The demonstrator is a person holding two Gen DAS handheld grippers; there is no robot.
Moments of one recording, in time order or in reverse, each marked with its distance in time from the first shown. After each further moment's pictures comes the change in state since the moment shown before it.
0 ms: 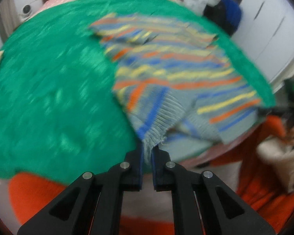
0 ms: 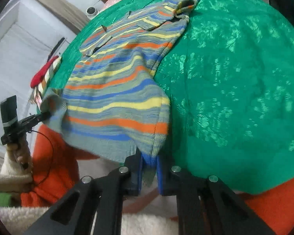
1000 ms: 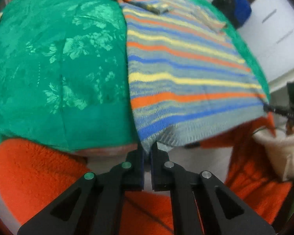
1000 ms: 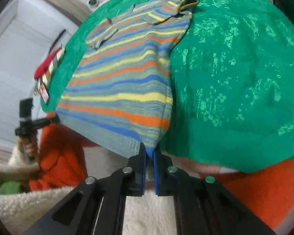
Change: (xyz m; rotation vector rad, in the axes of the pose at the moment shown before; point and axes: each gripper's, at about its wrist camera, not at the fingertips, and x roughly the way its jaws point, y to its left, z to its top) left arm 0.022 0.028 -0.019 -0.081 0.163 -0.104; right arm -0.017 0.017 -0.003 0.001 0.105 0.019
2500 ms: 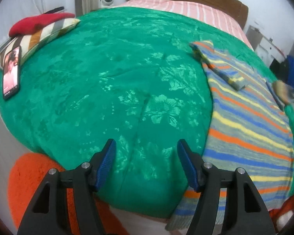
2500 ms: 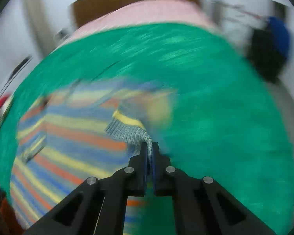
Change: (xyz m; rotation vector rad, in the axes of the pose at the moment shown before) left arm 0.009 0.051 0.032 -0.364 -0.432 0.350; right arm -0.006 -0.061 0.254 0.037 -0.428 -0.441
